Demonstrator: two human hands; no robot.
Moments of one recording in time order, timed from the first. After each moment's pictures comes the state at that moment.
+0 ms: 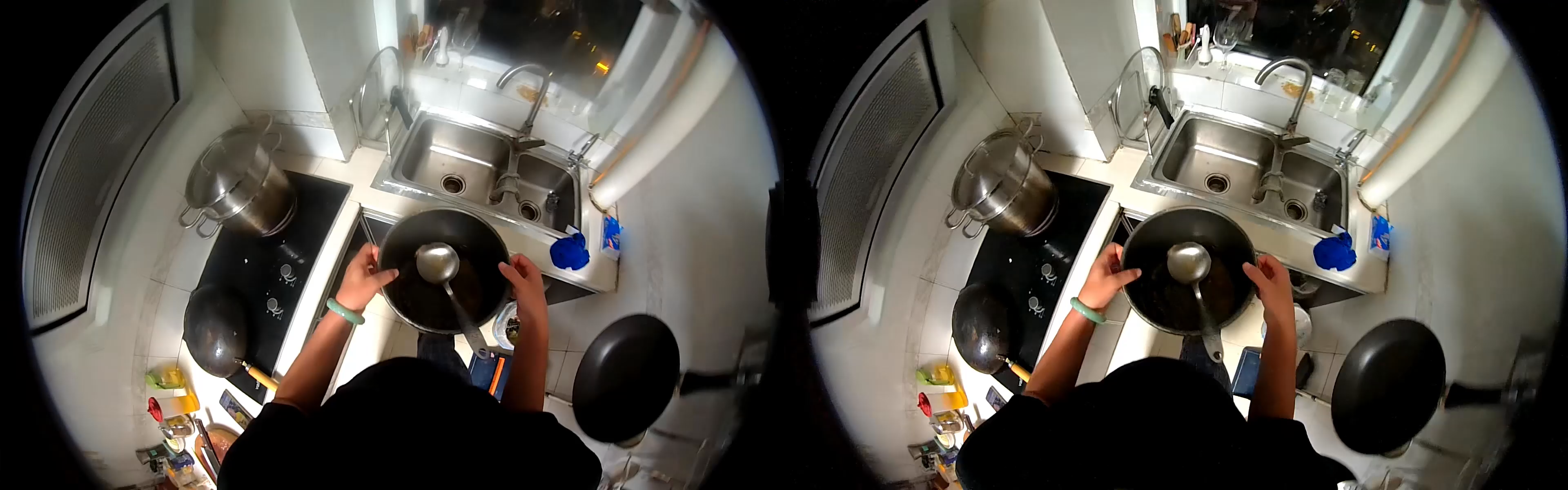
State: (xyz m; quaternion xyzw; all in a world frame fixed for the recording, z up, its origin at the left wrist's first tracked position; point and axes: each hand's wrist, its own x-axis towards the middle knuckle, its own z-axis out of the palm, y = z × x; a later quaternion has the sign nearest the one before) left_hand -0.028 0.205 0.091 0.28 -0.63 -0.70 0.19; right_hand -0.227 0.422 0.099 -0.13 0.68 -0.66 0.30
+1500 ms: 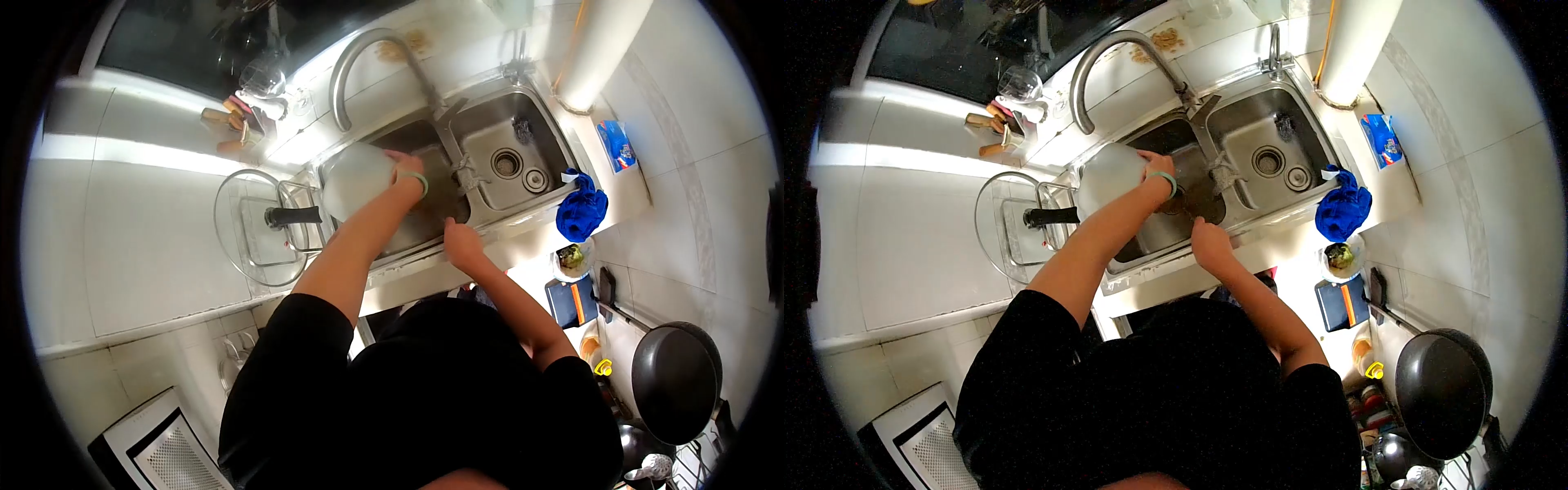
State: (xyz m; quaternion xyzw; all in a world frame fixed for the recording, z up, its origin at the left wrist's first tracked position) left_hand -0.559 0.122 -0.016 -0.16 -0.84 0.39 -0.35; right_hand -0.437 0.251 -0.045 -0.18 0.92 -0.26 0.22
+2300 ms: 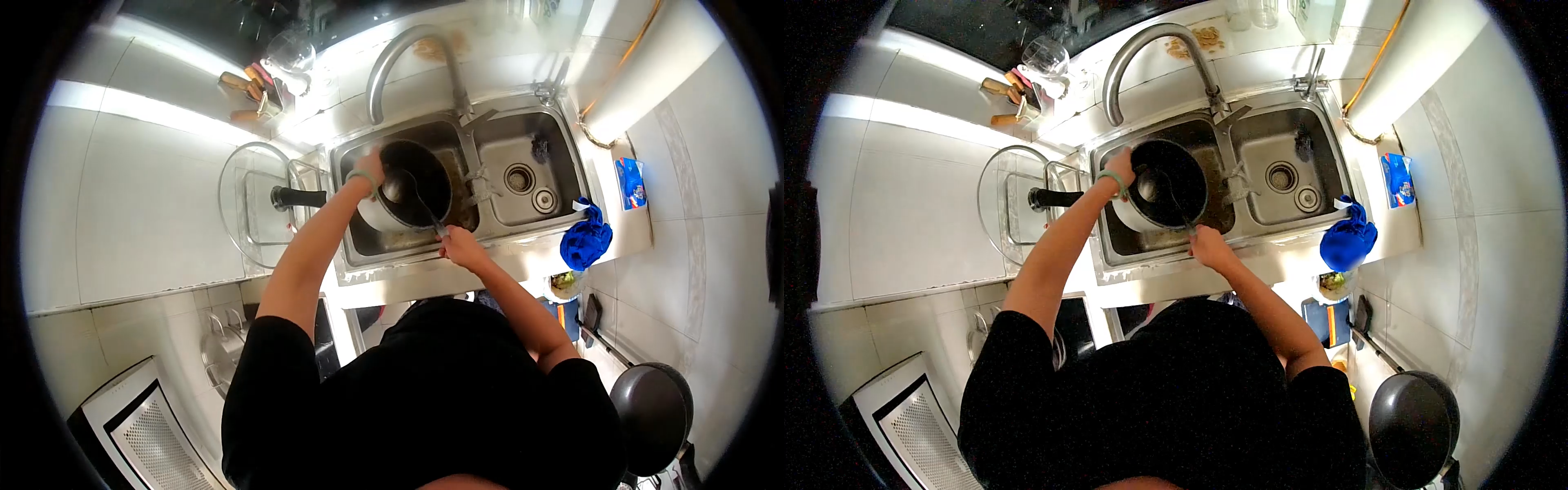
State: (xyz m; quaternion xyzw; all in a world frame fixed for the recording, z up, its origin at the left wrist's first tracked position) left_hand -0.538 -0.018 -0.016 0.14 -0.97 -0.08 -0.20; right_hand -0.455 0.240 -0.068 -0.20 0.79 -0.48 0.33
